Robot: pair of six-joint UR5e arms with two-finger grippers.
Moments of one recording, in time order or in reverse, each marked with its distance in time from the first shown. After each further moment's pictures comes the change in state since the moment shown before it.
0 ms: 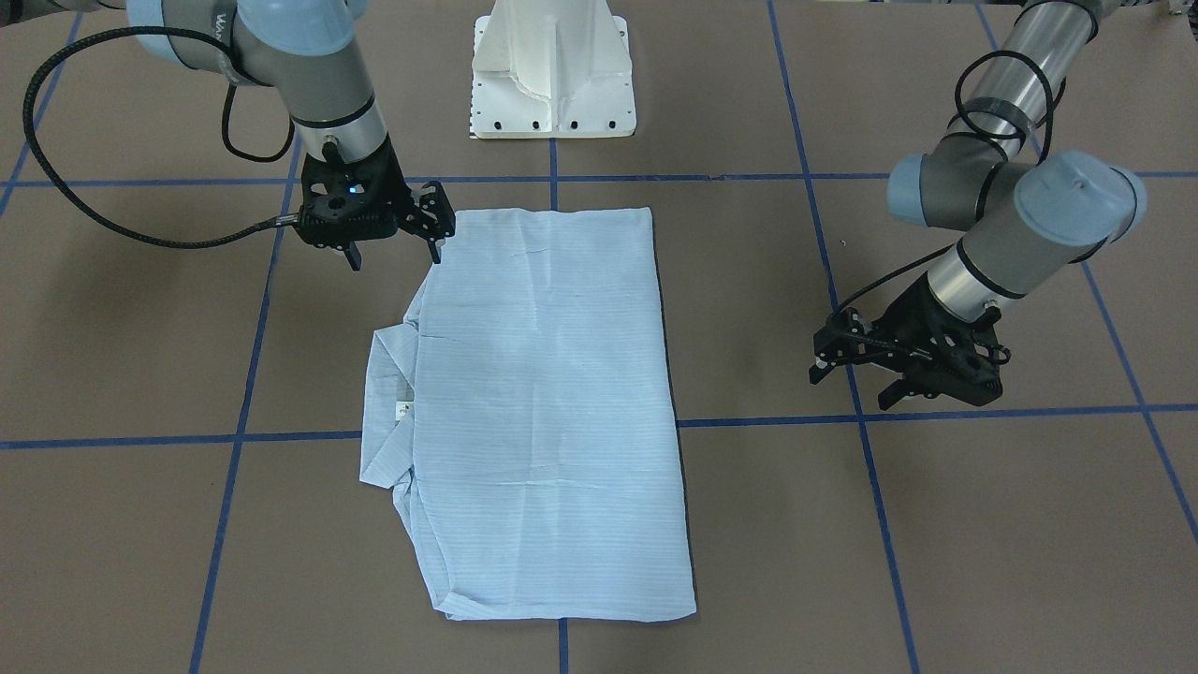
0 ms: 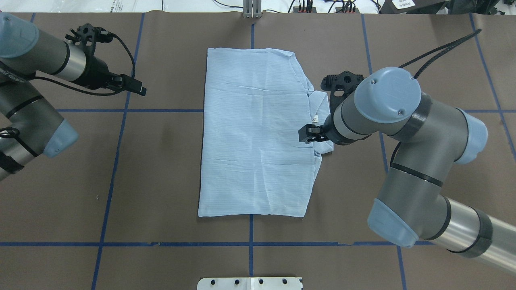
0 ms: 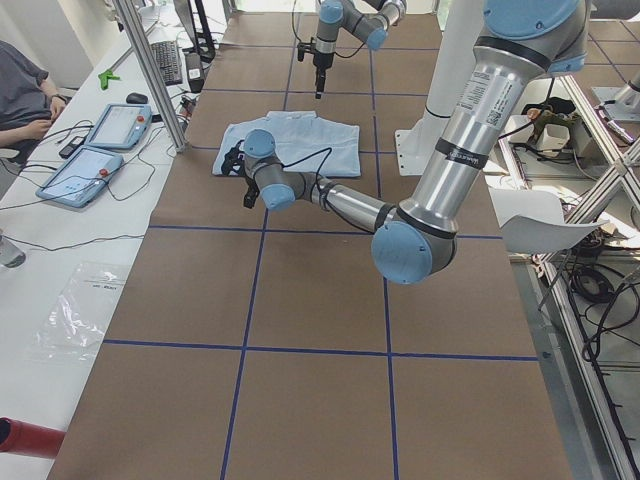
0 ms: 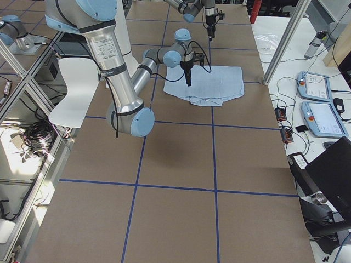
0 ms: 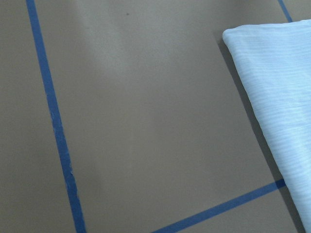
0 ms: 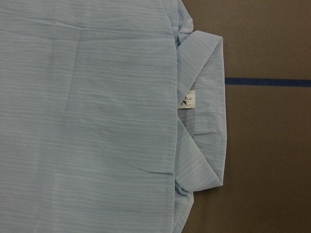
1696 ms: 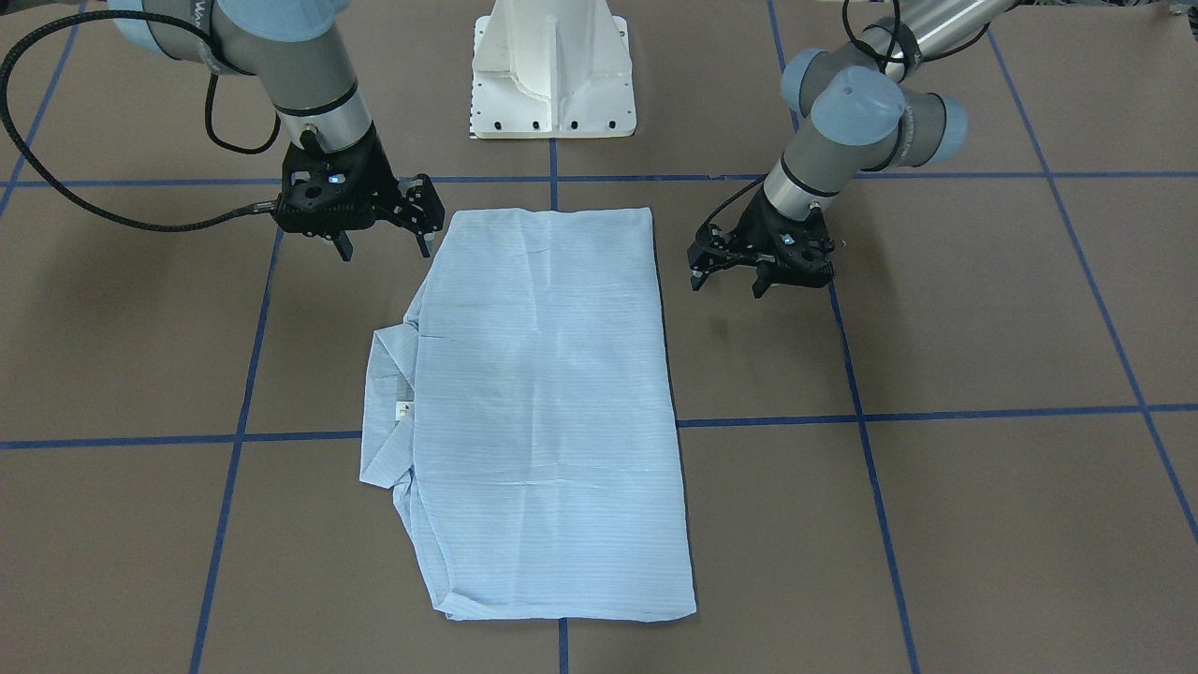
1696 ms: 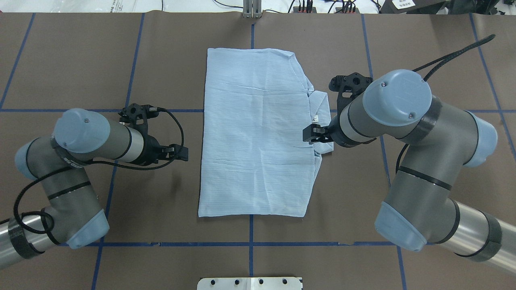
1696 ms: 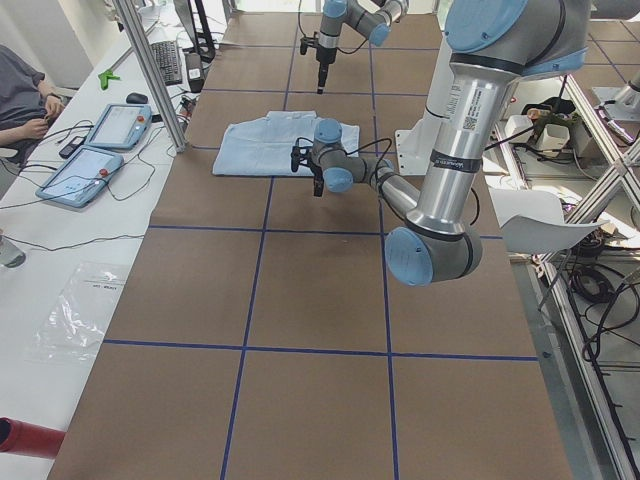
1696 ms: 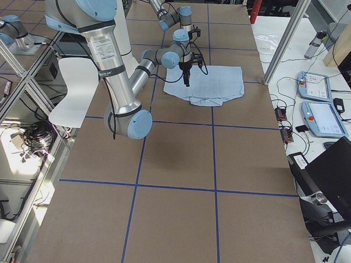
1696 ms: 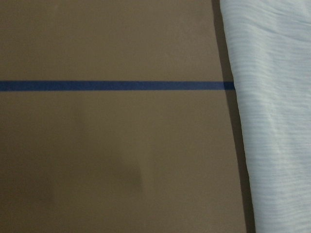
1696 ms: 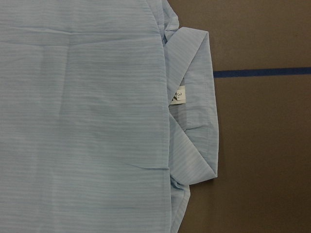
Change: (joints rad) left arm 0.369 0.064 -0.220 0.160 0.280 -0.428; right arm 0.000 -0.019 0.019 0.007 0.002 0.063
